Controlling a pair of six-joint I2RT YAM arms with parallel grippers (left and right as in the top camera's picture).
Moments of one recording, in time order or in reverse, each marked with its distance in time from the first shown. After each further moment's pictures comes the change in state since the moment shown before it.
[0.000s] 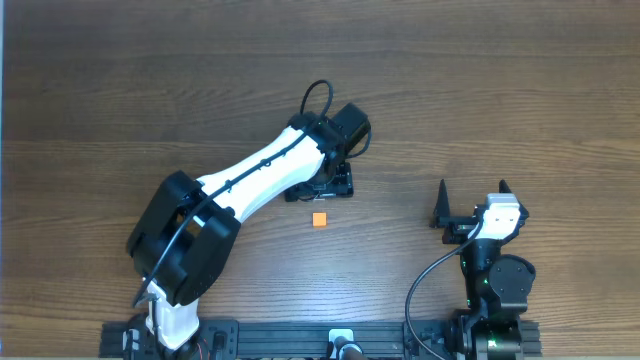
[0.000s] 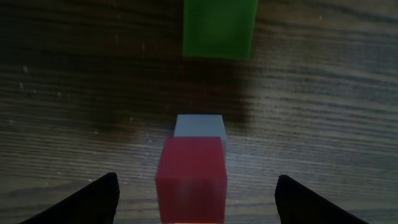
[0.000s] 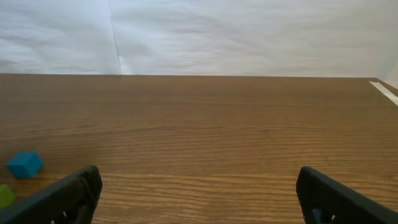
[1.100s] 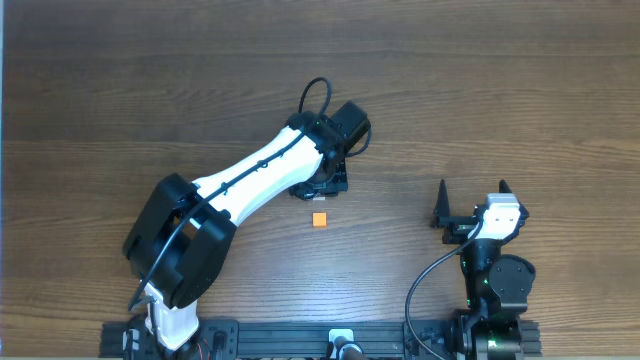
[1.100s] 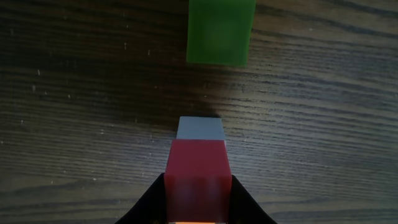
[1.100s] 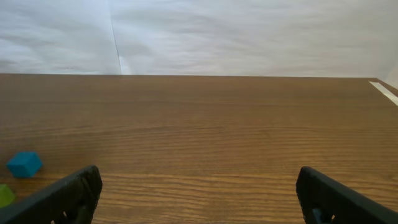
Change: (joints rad) left arm 0.005 -0.017 0.003 0.001 -0.019 -0.011; right arm 0.000 0.000 0.000 0.000 0.000 0.000
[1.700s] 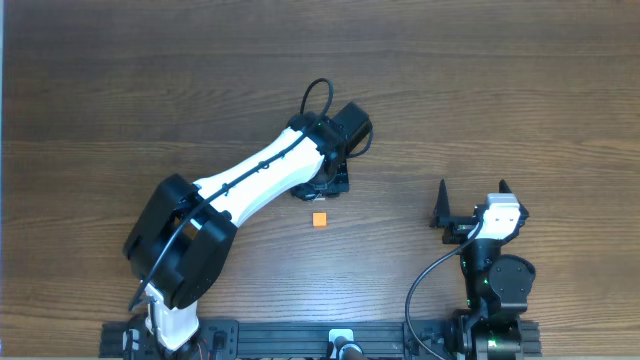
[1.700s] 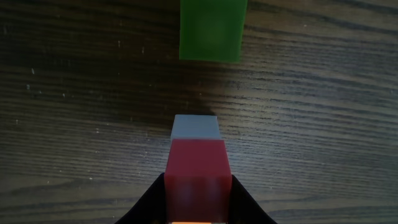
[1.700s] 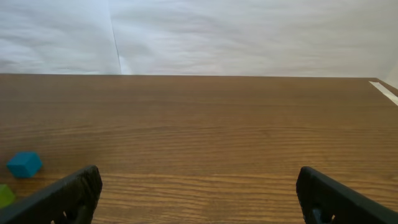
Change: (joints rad) left arm -0.007 0.000 0.000 0.004 0.000 0.000; right arm 0.000 0.000 0.000 0.000 0.000 0.000
